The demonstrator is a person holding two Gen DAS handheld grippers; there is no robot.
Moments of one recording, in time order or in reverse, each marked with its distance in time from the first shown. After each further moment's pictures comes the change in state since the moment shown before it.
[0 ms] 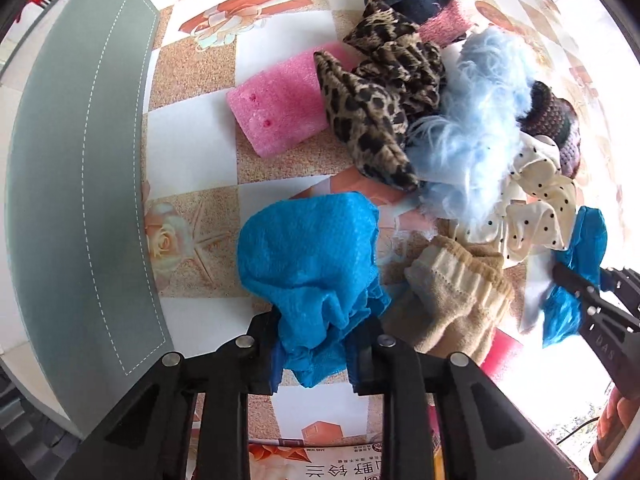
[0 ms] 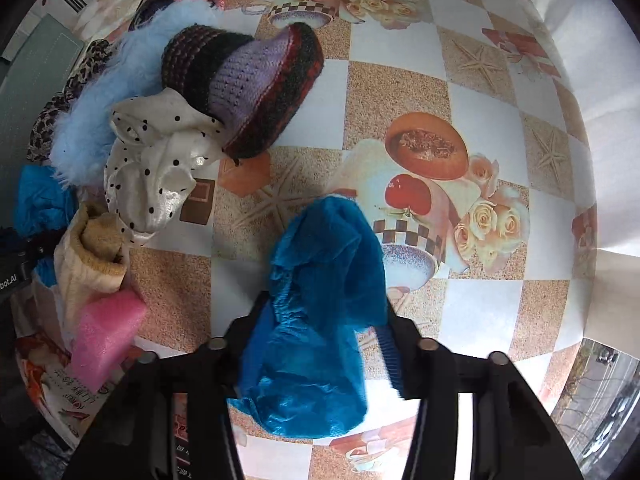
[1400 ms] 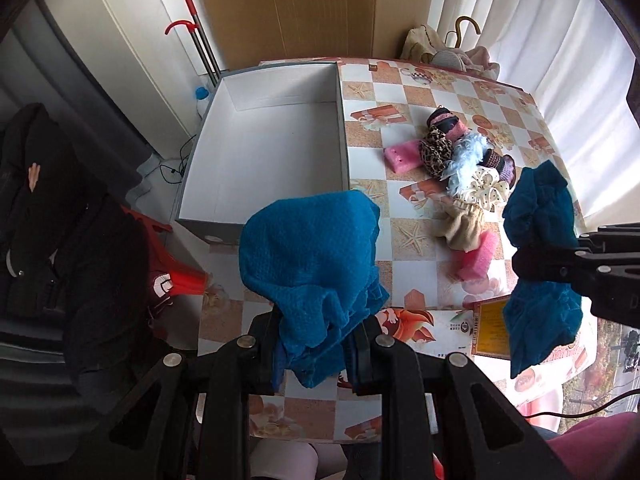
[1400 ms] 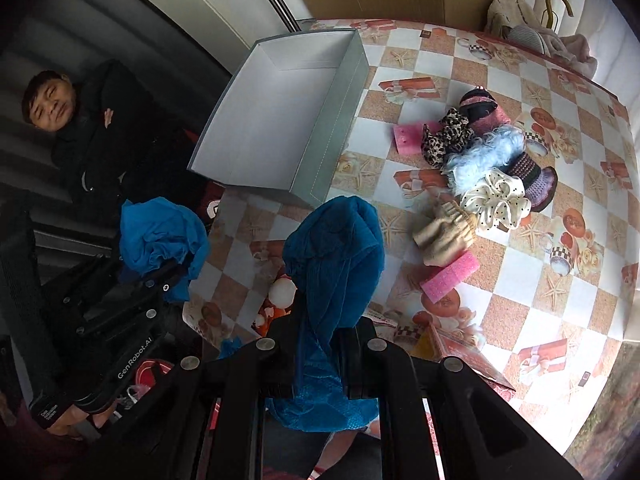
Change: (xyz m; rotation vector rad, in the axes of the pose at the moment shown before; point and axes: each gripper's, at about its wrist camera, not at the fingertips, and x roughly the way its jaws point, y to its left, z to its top) left arm -0.193 0.102 -0.187 -0.126 -0.397 0.119; right arm -0.184 0.195 -0.062 -0.302 -0.099 0.321
